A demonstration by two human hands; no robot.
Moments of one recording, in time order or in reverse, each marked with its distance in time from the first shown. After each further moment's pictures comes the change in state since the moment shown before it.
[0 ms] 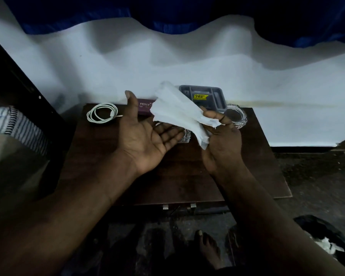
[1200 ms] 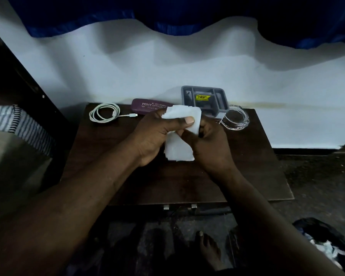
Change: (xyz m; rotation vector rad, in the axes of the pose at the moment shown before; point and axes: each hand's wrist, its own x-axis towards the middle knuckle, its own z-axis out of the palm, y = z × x) left_hand 0.004 -0.008 0.007 0.493 -0.141 0.224; right_hand -0.007 0.011 0.000 -0.763 -0.195 -0.308
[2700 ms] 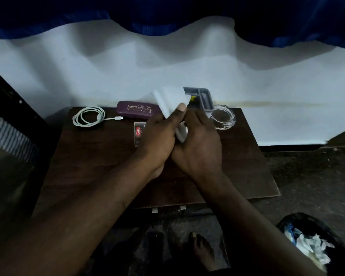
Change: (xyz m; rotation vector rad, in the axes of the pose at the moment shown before) left_hand -0.004 -0.009 0.057 0.023 0.215 0.109; right_hand -0.007 -0.013 -0.006 -0.628 0.223 -0.347
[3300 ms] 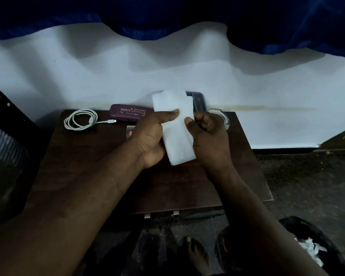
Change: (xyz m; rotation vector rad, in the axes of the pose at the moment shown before) left_hand 0.029 0.004 -0.001 -0.244 -0.163 -0.361; right_hand 0.022 0.033 -0.015 0.544 -0.063 0.549
